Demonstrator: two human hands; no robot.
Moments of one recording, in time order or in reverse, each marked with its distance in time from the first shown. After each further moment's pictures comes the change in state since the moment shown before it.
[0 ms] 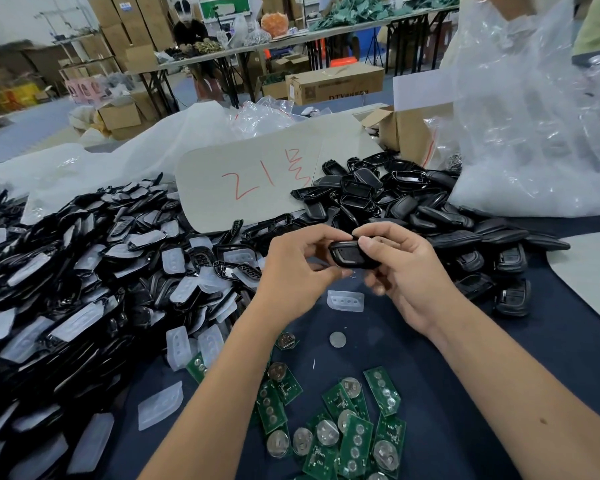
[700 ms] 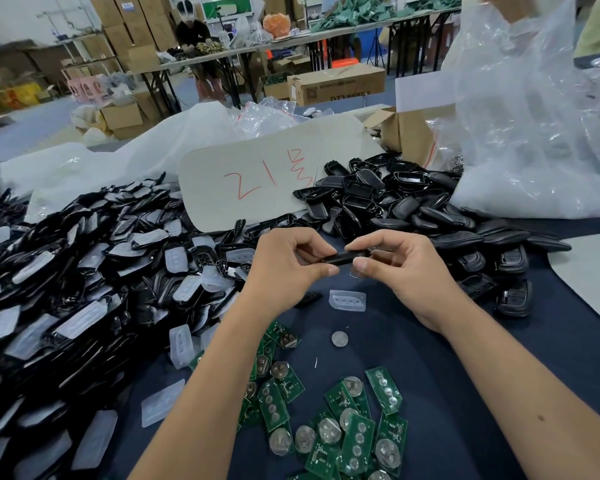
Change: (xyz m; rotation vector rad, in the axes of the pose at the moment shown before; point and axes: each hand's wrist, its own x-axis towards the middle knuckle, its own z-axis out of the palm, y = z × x) left_hand 0.000 0.003 -0.019 0.122 0.026 -0.137; right_hand 0.003 0.003 -0.013 -0.387 -0.088 -0.182
